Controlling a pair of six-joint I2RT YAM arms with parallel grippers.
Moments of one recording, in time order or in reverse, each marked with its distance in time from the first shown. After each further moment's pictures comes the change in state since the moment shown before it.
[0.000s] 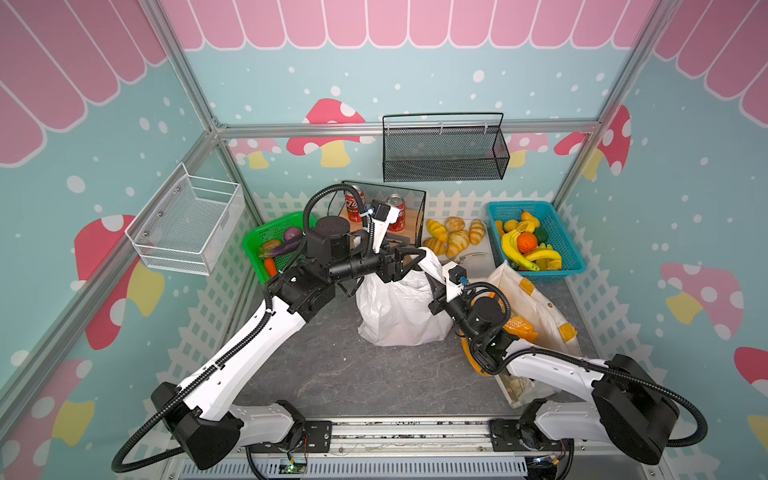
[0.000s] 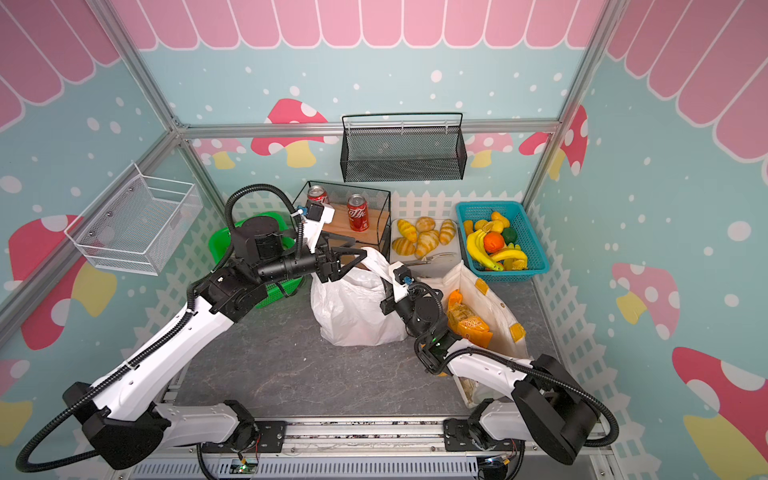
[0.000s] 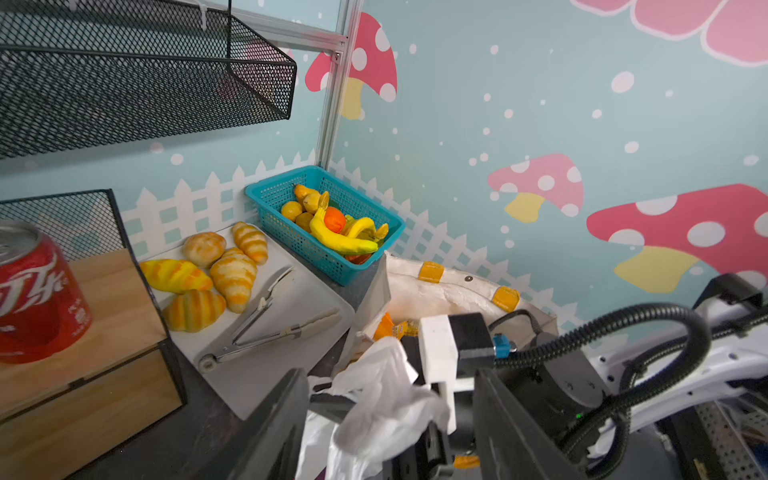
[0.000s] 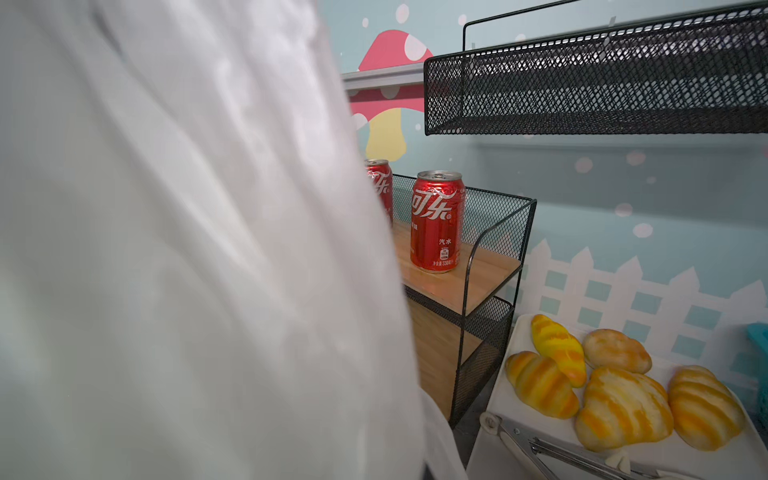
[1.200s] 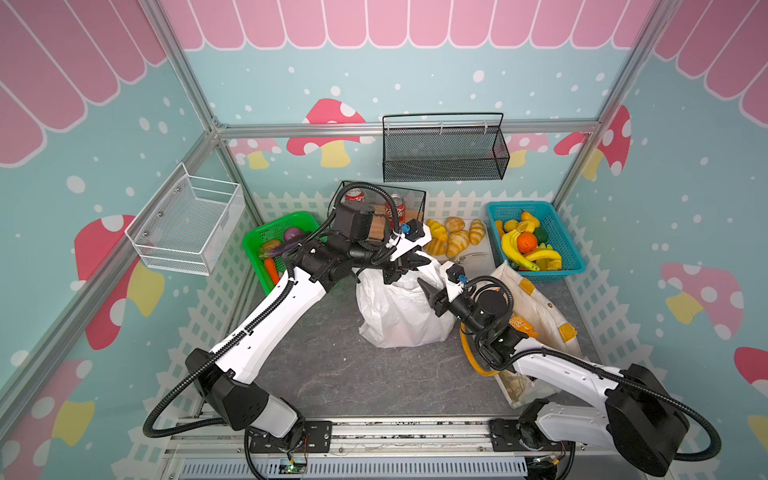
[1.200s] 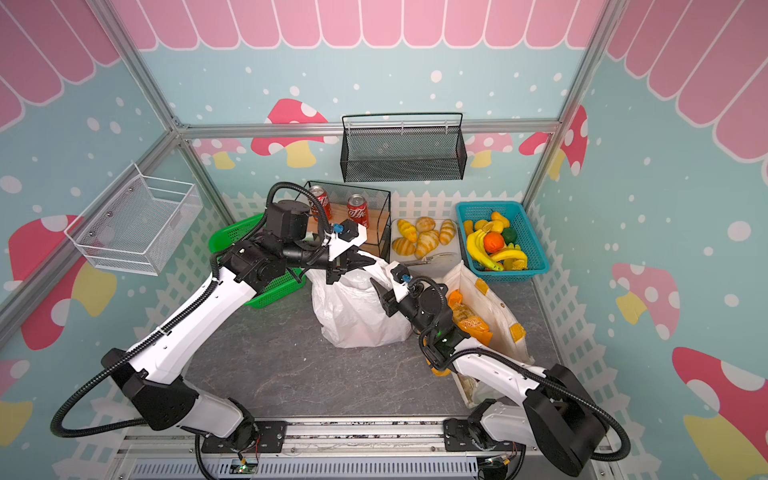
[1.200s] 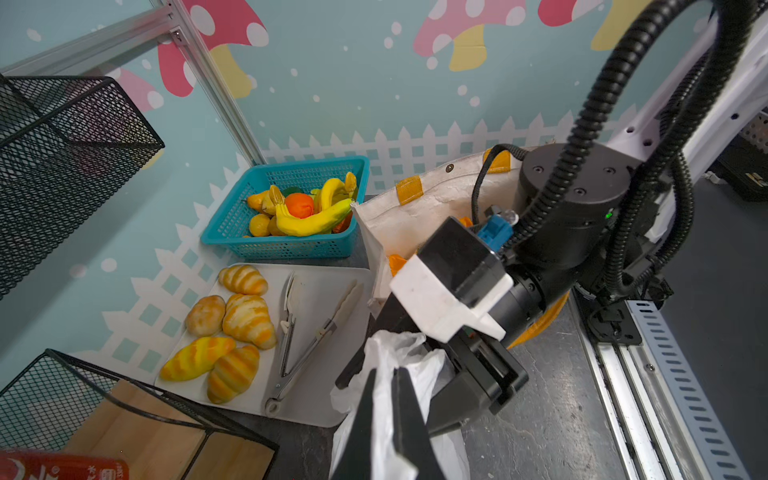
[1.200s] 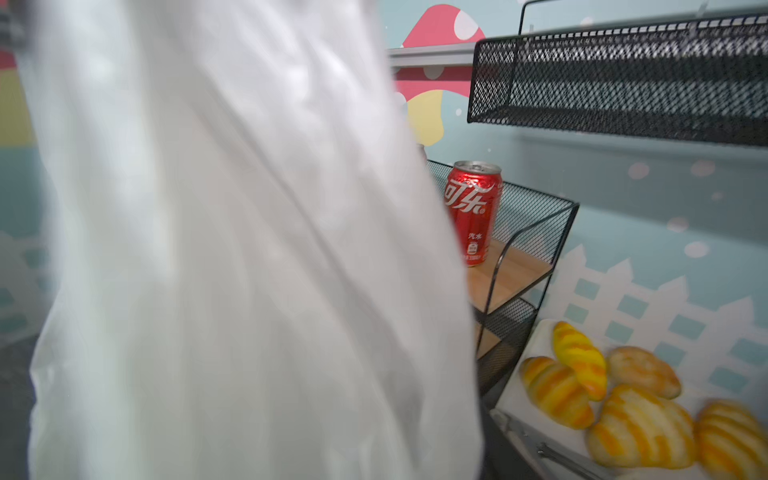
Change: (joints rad) left arm -0.002 0.228 0.249 -0.307 0.216 0.659; right arm -0.070 -0.092 0.037 -0.194 -0.198 -0.064
